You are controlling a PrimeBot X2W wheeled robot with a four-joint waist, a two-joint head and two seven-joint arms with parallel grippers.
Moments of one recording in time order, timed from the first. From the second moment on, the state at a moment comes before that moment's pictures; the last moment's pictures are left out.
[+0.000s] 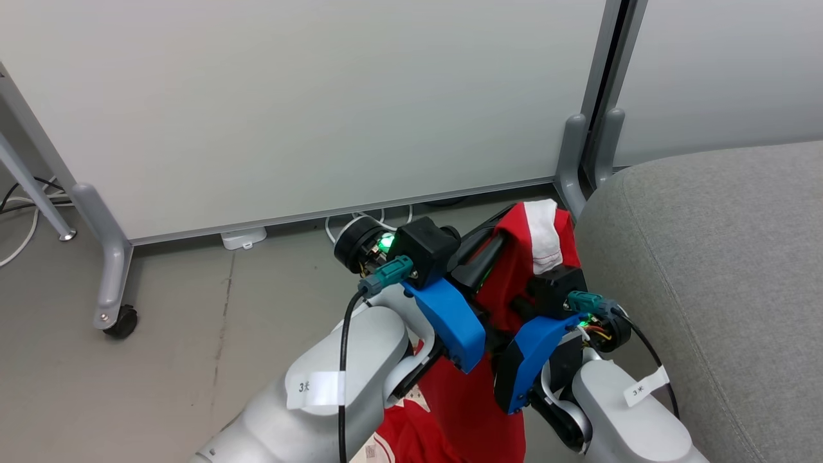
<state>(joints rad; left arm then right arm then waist) -0.75 0.05 -0.98 0.59 -0.65 -0.12 -0.26 -0.49 -0.06 0.50 0.63 0.38 0.13 -0.04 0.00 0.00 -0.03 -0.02</state>
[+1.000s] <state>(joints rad) -0.76 0.05 -0.96 0.66 -0.67 -0.12 -0.26 -0.52 -0.05 0.52 0.68 0.35 0.13 -0.12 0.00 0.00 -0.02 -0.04</state>
